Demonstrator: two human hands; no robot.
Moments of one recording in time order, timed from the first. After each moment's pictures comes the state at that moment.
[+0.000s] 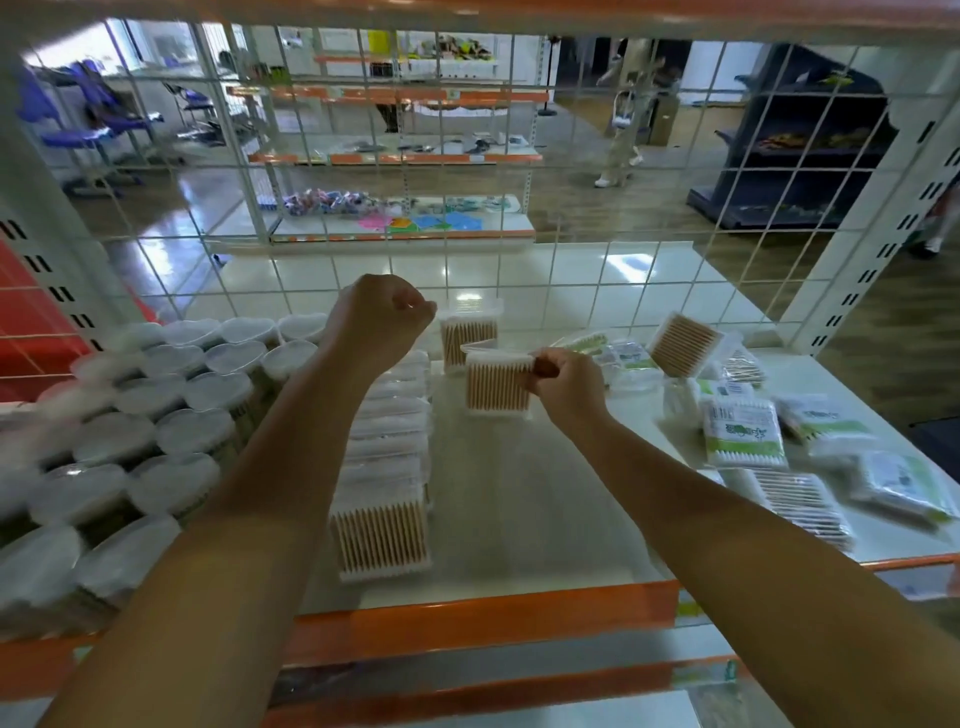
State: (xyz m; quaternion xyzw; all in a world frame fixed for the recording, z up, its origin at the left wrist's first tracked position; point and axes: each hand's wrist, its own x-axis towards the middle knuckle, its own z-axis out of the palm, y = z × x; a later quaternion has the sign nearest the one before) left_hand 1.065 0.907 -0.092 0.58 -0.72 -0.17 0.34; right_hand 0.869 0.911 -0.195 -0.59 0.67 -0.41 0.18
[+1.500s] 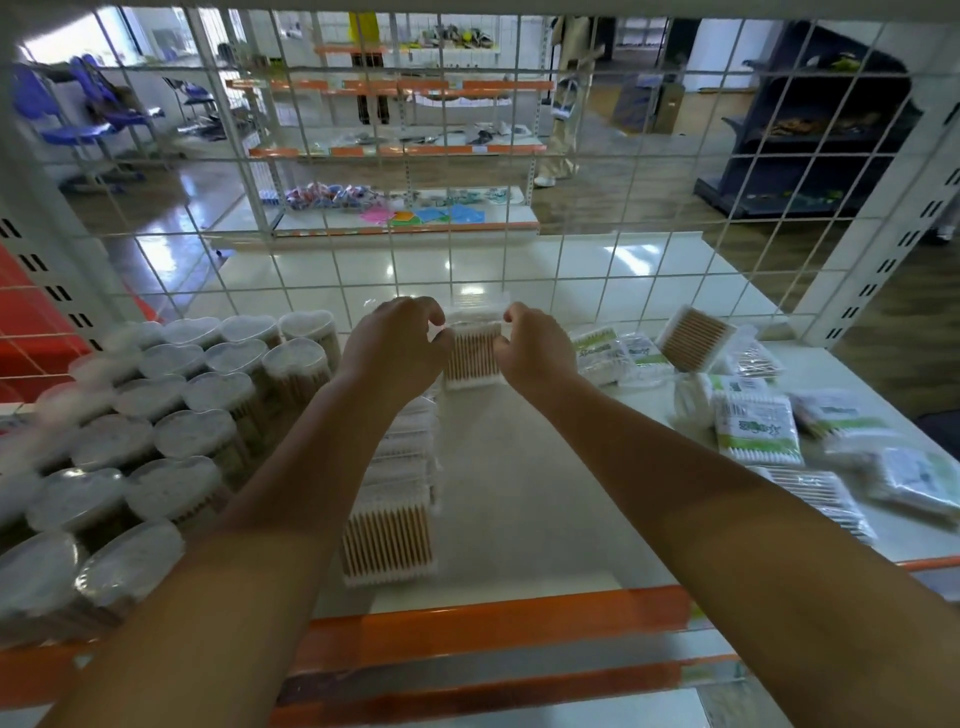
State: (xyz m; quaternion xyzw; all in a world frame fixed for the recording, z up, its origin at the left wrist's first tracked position) left_hand 1.057 0.904 -0.118 0.58 -0.78 -0.07 0.24; right_hand 0.905 0.878 -0.169 -0.65 0.70 -0.30 0.02
